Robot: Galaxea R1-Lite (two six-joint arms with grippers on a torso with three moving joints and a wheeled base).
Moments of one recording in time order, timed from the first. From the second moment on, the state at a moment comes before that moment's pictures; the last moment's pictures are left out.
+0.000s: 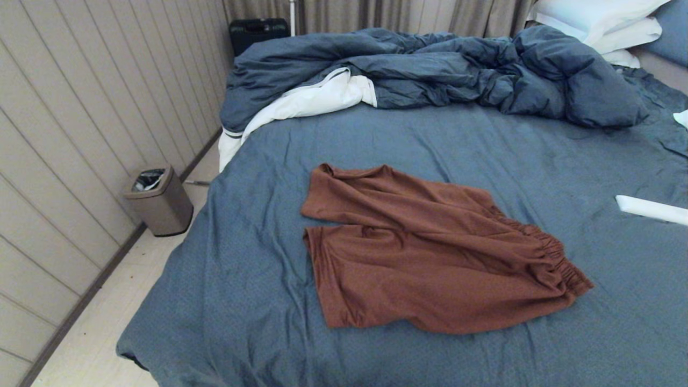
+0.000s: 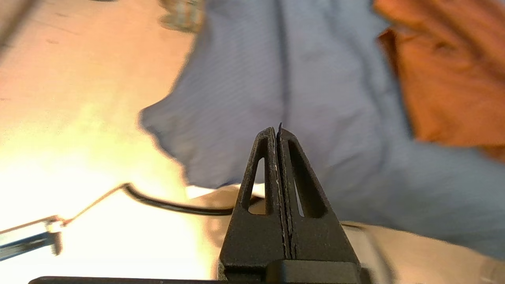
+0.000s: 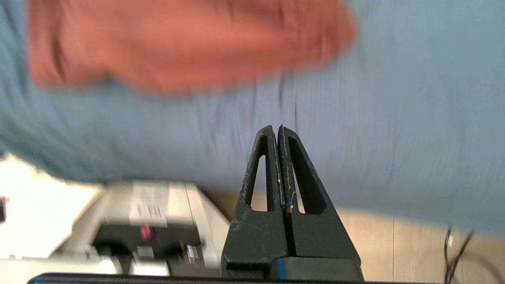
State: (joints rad) left arm -0.11 0.40 -0.46 0.36 0.03 -0.27; right arm 0.12 0.44 -0.63 0.54 -0.04 0.13
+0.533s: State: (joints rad) left arm -0.10 0.27 -0.26 0.28 0.18 -0.14; right arm 0.14 0.27 -0.26 0.28 -0.13 0.00
